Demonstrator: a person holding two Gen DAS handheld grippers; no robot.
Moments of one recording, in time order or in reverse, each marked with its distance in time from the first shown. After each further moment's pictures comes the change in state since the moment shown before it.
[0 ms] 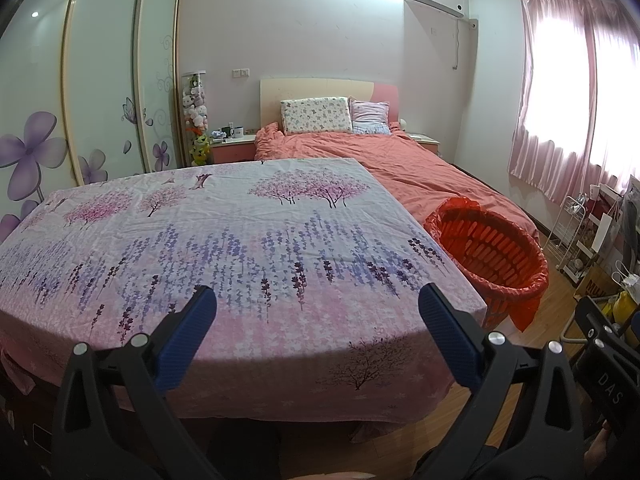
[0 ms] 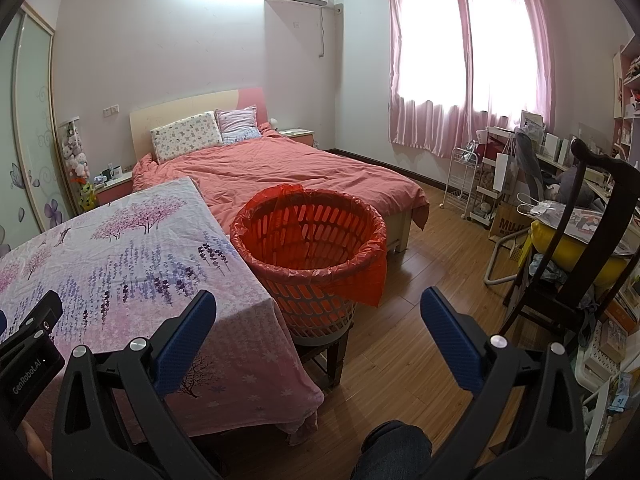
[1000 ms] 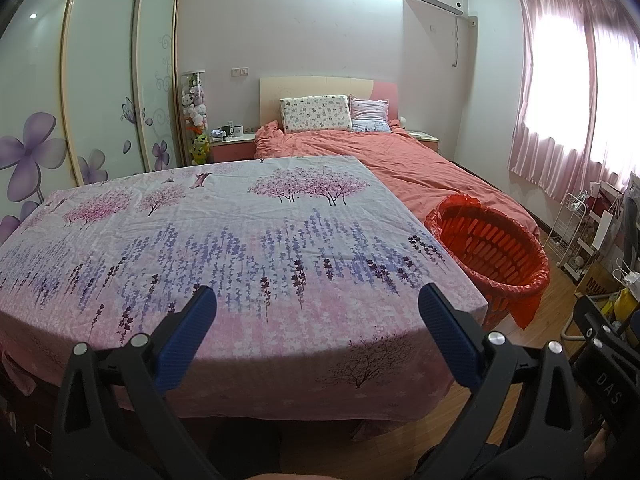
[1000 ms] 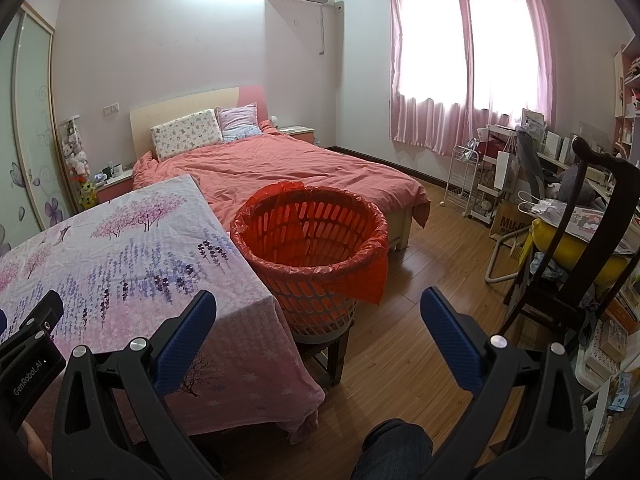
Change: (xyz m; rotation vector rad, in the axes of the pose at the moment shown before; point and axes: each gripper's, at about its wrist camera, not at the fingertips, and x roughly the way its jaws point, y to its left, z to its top) left arm 0.000 0.000 0.000 0.002 0.002 0.001; right arm 0.000 0.000 -0.001 -0.001 0.006 0.001
